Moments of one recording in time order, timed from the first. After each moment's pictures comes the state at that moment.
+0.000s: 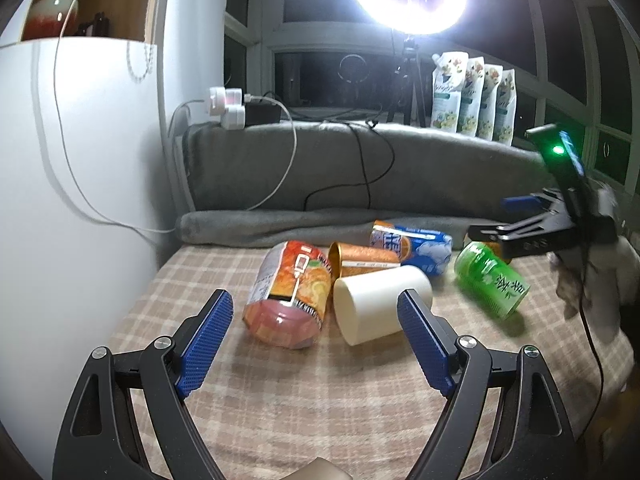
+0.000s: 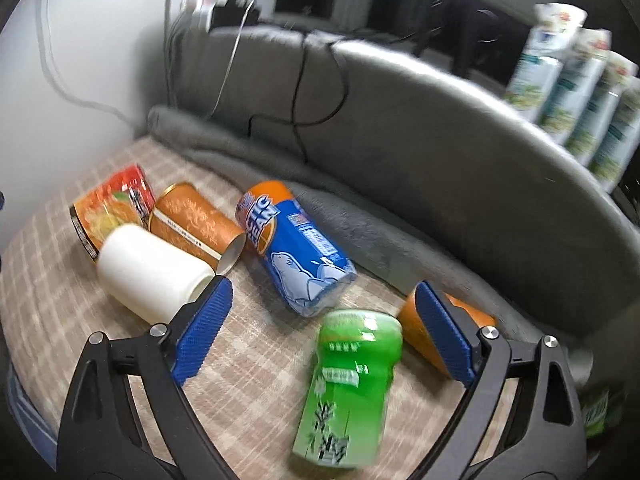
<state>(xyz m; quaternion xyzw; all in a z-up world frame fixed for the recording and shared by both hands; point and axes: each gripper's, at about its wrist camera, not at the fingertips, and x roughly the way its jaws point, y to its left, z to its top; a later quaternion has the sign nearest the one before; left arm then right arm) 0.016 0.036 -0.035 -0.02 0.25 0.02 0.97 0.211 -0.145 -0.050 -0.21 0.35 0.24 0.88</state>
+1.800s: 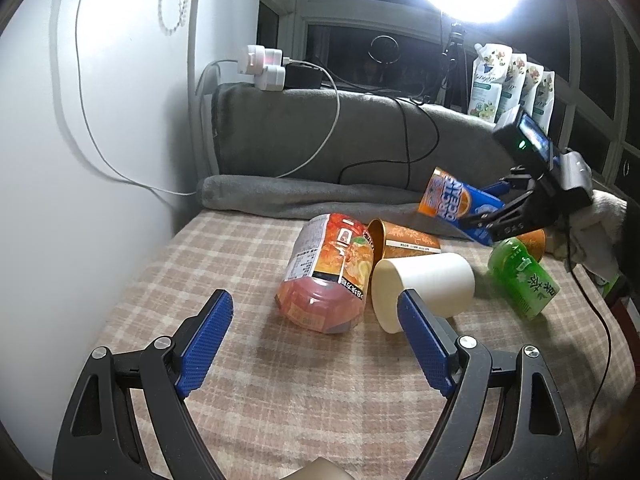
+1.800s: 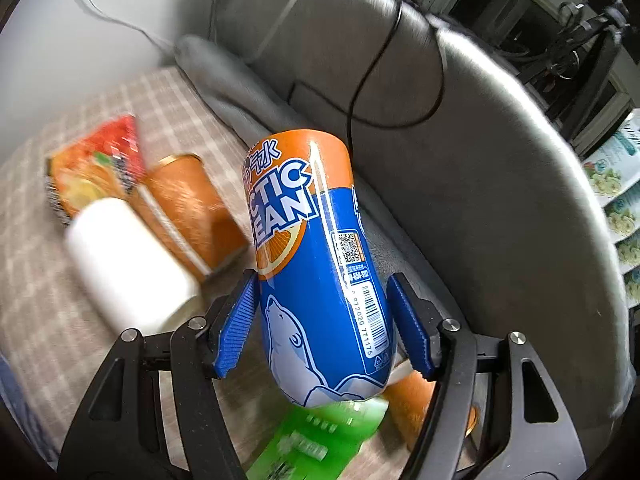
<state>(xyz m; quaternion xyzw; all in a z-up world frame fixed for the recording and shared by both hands) 0.030 0.069 -0.053 -0.06 0.29 0.05 0.95 0.242 -0.077 -0.053 -0.32 0.38 0.29 0.82</state>
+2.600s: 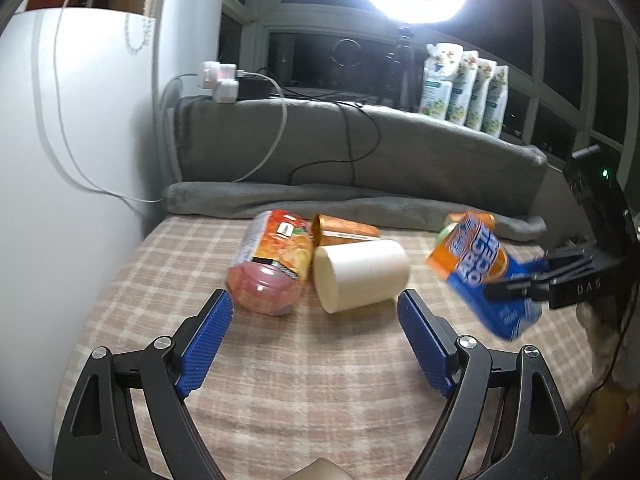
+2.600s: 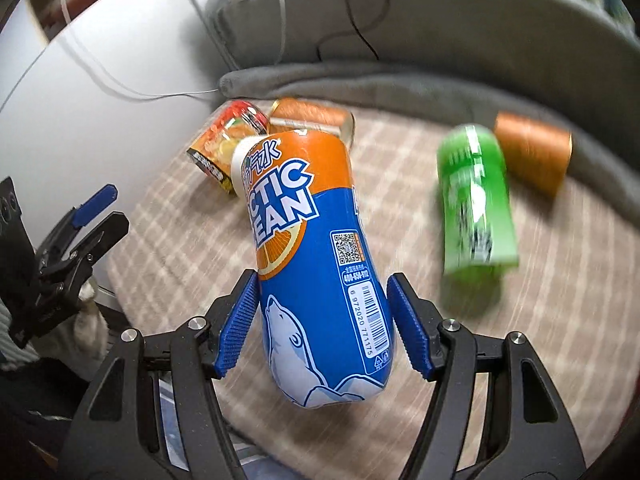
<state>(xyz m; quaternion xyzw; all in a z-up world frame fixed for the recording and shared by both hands) 0.002 0.033 -0.041 -0.05 0.28 -0.01 0.96 0.108 -0.172 -0.090 0.00 0.50 0.31 0.81</state>
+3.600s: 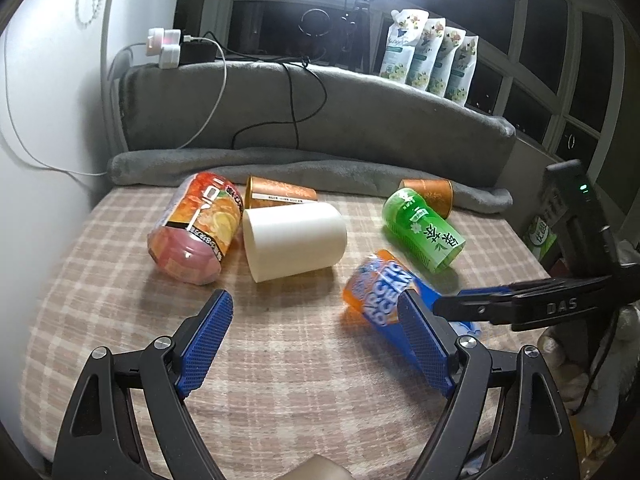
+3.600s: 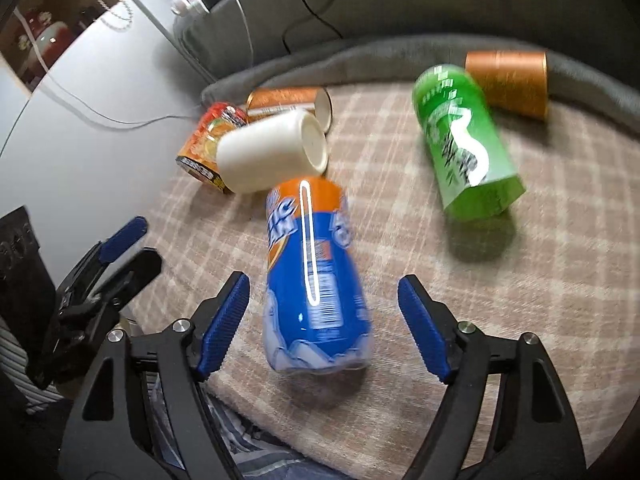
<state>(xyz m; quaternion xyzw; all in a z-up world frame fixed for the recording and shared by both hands) 0.014 -0.009 -0.056 -0.06 0.33 -0.07 0.94 0.092 -0.191 -0.100 0.06 0.49 0.29 0.82</state>
